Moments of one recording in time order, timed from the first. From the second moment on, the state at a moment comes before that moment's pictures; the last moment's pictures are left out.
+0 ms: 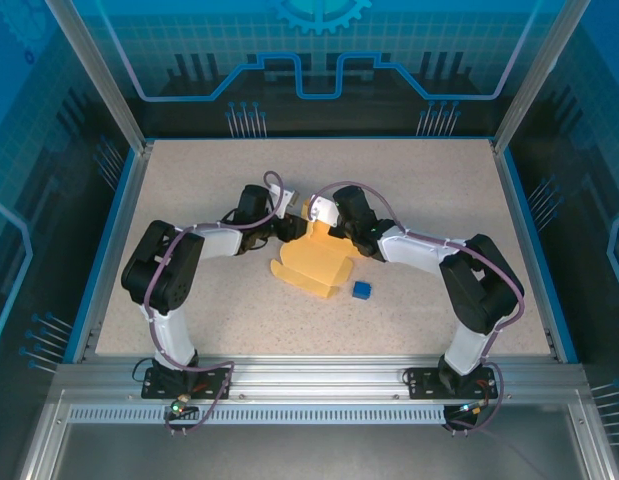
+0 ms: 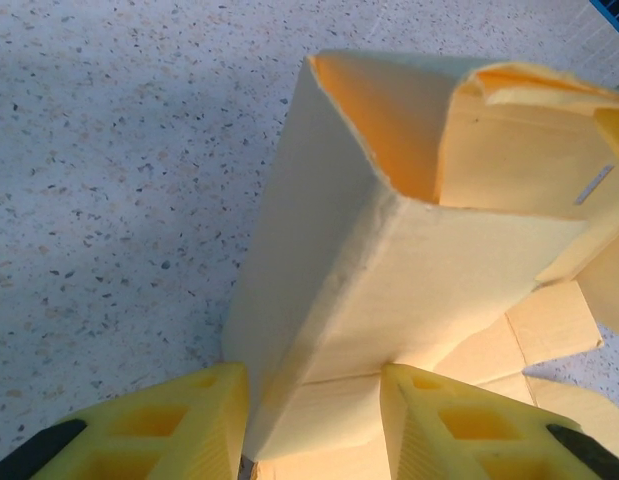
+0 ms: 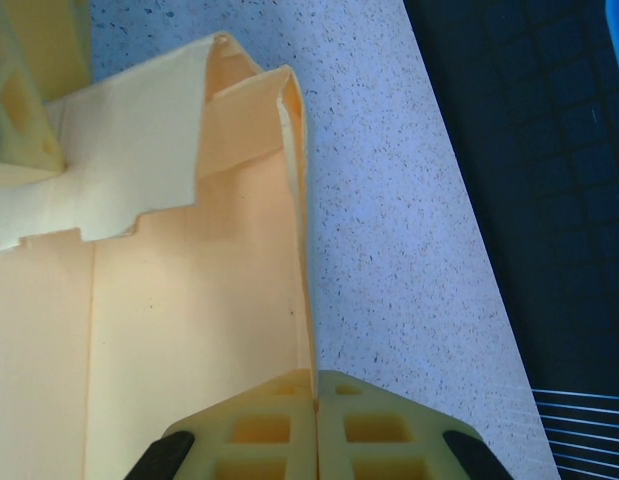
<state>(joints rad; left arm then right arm) -0.34 1.87 0.98 0.25 0.46 -0.14 0.62 1.75 1.07 0.05 0.27 -0.79</state>
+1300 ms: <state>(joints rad) -0.36 1.92 1.11 0.07 0.31 -0.17 0.62 1.74 1.06 0.06 0.26 -0.78</state>
